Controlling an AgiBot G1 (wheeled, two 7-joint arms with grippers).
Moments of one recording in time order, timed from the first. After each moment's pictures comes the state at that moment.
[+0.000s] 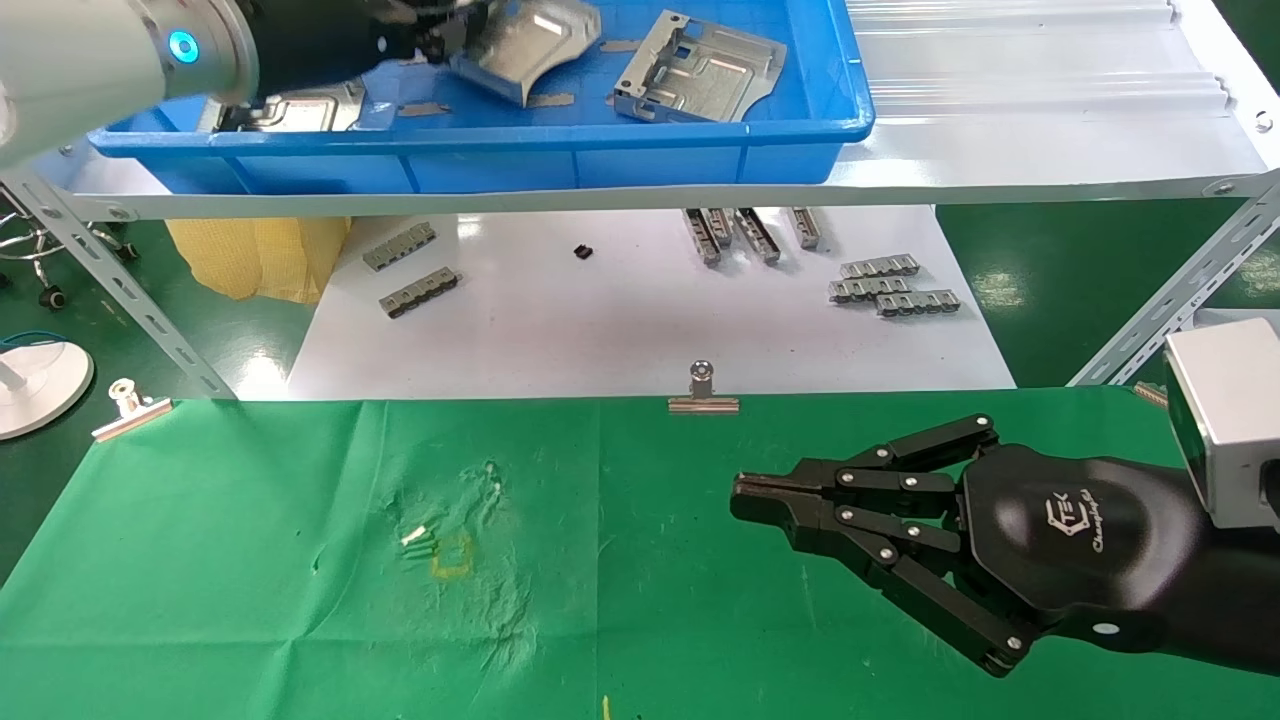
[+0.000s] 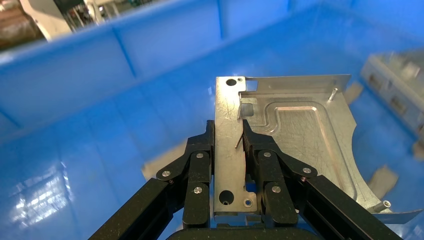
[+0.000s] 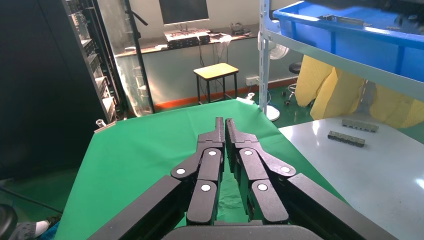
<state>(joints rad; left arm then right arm) -2.06 1.29 0.51 -0.02 1.34 0.82 -0.02 1.08 -0.56 -0.39 1.23 -0.64 -1.43 0.12</state>
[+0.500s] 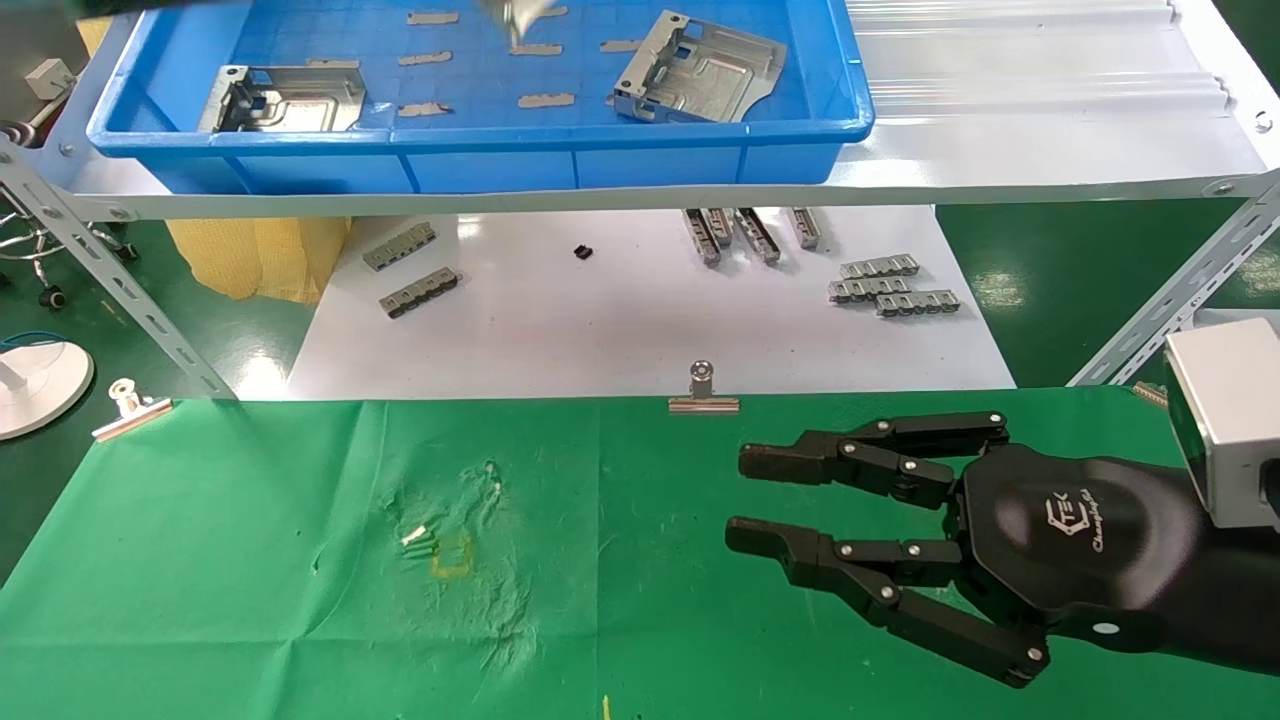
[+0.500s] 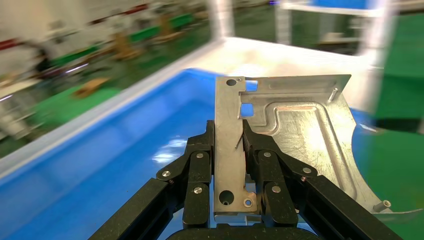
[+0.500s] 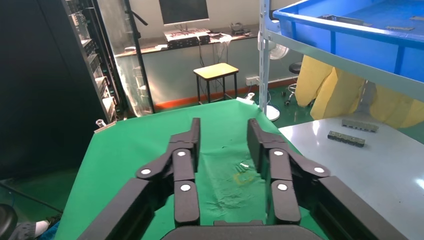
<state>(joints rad) -2.08 1.13 0.46 -0.12 1.25 1.31 0.10 1.08 -0.56 -0.39 1.23 -0.64 -1.43 0.12</state>
